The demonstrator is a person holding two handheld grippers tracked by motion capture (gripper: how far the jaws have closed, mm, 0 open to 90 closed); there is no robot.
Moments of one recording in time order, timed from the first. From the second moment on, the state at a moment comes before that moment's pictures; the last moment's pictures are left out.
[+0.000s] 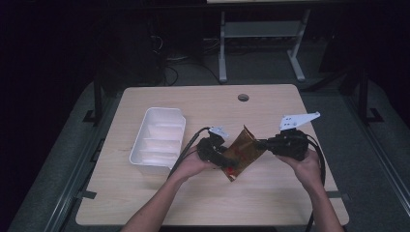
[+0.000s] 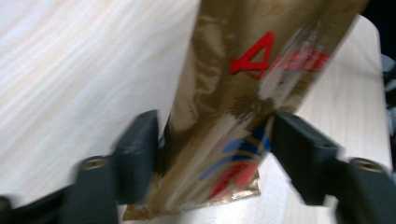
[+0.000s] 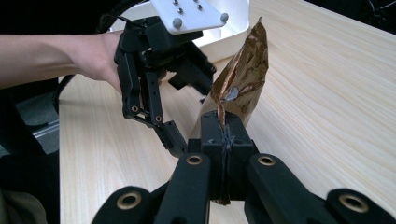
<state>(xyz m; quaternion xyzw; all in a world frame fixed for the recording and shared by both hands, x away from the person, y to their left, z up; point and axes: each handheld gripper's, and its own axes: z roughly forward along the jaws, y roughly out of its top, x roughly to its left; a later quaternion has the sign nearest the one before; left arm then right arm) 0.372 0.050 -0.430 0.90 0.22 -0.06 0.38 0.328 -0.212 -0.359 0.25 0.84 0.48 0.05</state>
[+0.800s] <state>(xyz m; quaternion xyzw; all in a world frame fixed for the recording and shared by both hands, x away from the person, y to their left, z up) 0.360 0.059 -0.435 0.89 0.20 -0.07 0.40 0.344 -0.228 -0.391 0.33 0.79 0.52 -0.01</state>
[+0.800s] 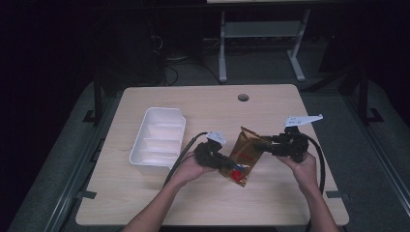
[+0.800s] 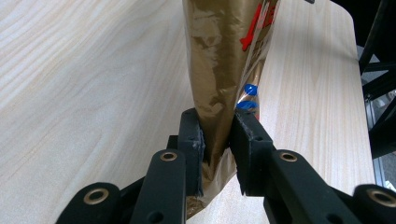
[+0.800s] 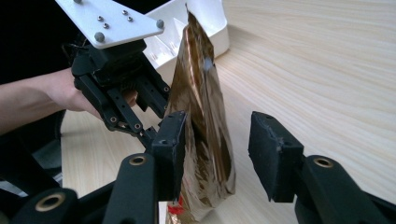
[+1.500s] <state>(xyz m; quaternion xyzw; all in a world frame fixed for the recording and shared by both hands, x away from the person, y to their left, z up) 0.348 0.077 -0.430 0.88 0.21 -0.04 0.41 0.339 -0.206 -0.395 0.31 0.80 0.51 -0.04</state>
